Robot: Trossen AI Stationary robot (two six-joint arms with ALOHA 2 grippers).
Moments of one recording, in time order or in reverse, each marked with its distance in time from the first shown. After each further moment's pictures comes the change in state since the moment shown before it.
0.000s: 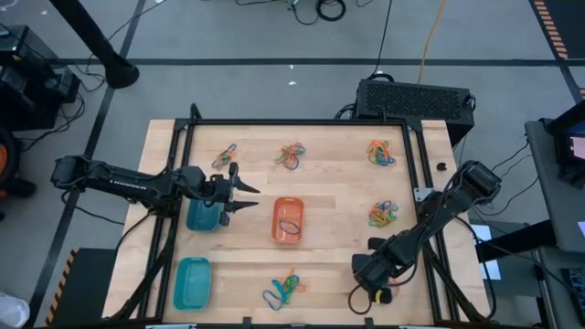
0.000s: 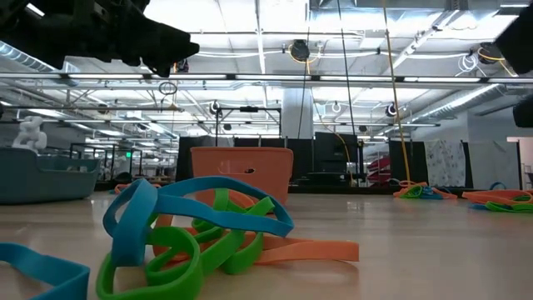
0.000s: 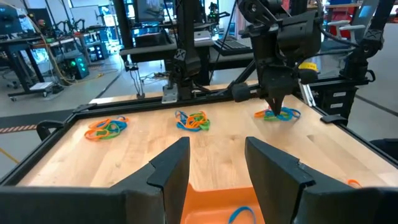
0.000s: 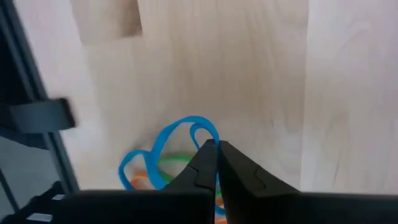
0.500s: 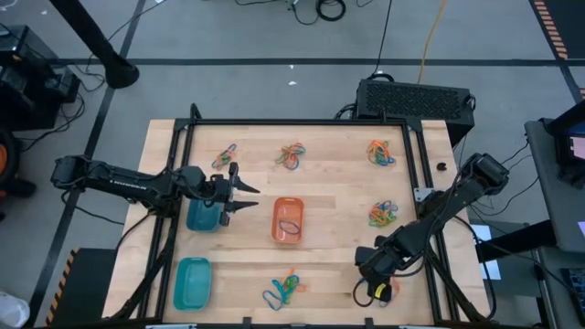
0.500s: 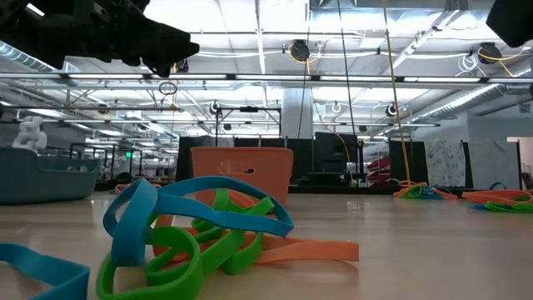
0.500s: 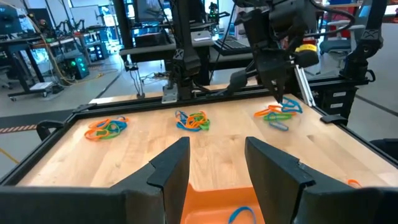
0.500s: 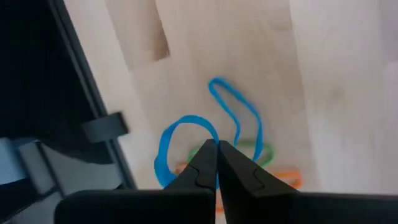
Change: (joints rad) left arm 0.000 0.000 0.000 0.000 0.000 0.000; right arm -0.008 -0.113 0.000 -0.019 -0.055 0.185
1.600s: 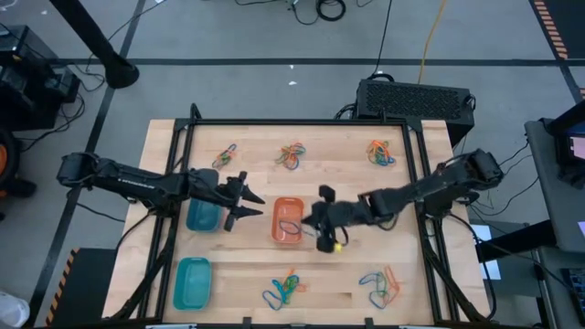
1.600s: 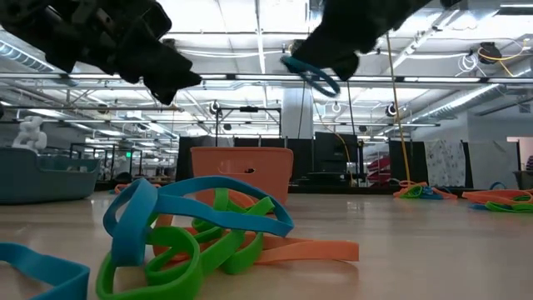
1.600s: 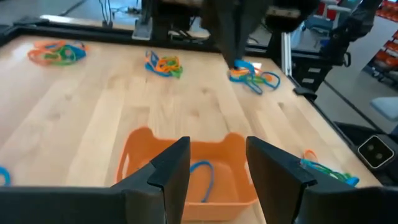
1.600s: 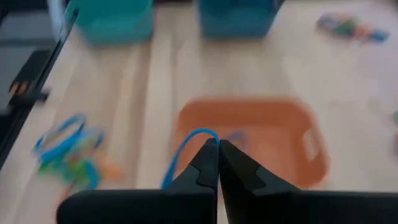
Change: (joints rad) left arm 0.000 0.130 0.071 -0.162 0.086 -0.218; right arm -0.432 0.019 0.003 0.679 0.455 -0.818
